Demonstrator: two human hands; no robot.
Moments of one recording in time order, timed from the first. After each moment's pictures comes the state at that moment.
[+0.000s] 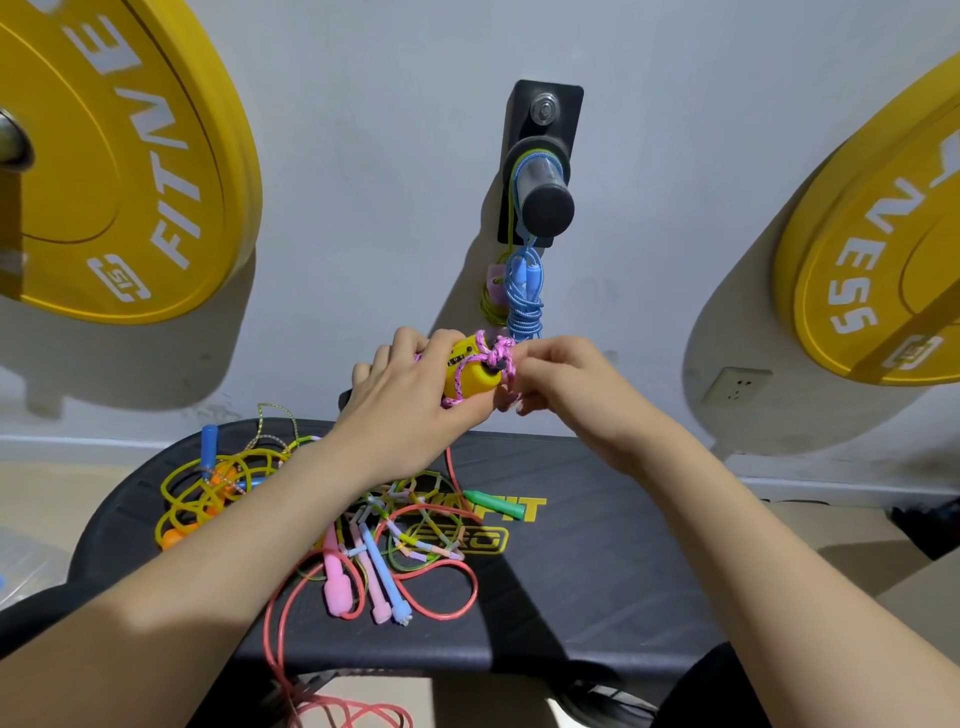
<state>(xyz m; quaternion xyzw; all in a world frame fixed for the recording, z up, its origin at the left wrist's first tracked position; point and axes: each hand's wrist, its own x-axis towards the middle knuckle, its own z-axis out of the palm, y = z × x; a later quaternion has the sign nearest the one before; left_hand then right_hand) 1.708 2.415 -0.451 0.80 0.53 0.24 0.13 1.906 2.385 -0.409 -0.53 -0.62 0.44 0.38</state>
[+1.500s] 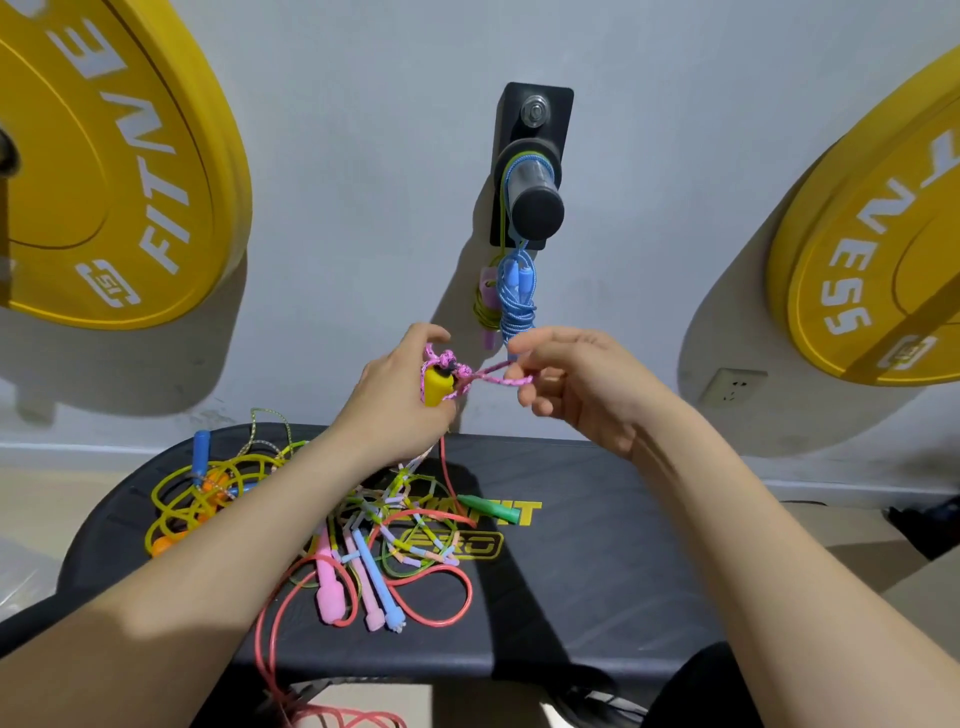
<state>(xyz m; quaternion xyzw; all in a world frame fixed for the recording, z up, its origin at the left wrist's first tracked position) 1.712 2.425 -0.446 0.74 0.55 0.30 0.24 1.925 2.393 -0.399 -0.51 -0.44 0.58 0.45</state>
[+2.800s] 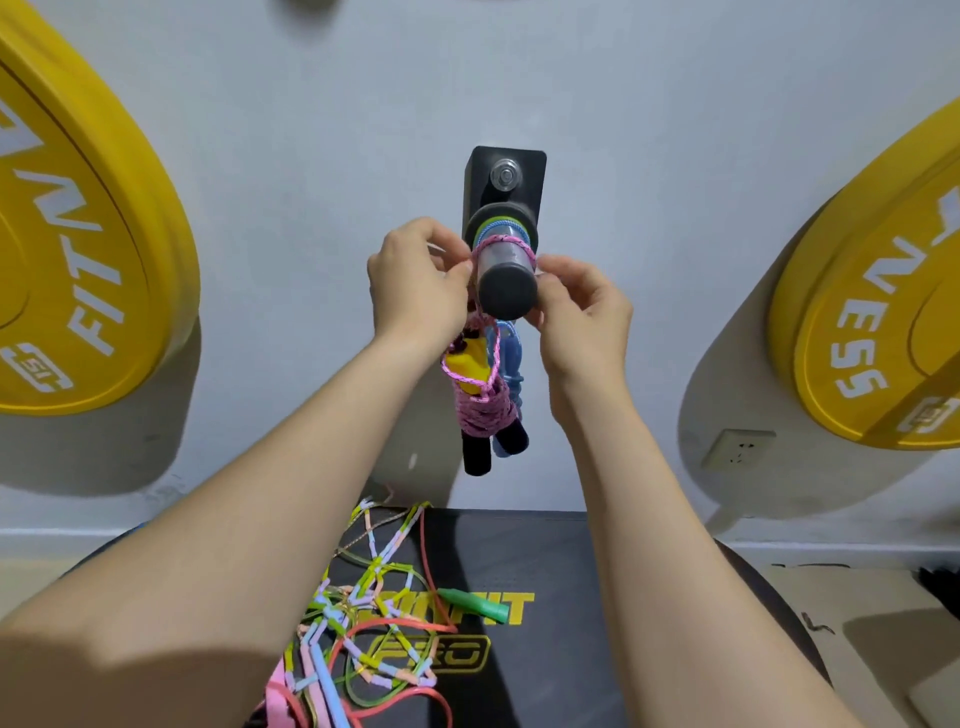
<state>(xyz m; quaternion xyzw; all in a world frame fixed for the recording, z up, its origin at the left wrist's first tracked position) 1.798 2.546 -0.343 0.61 0.53 0.56 0.18 1.928 2.504 -0.364 -0.48 -0.38 0.30 0.73</state>
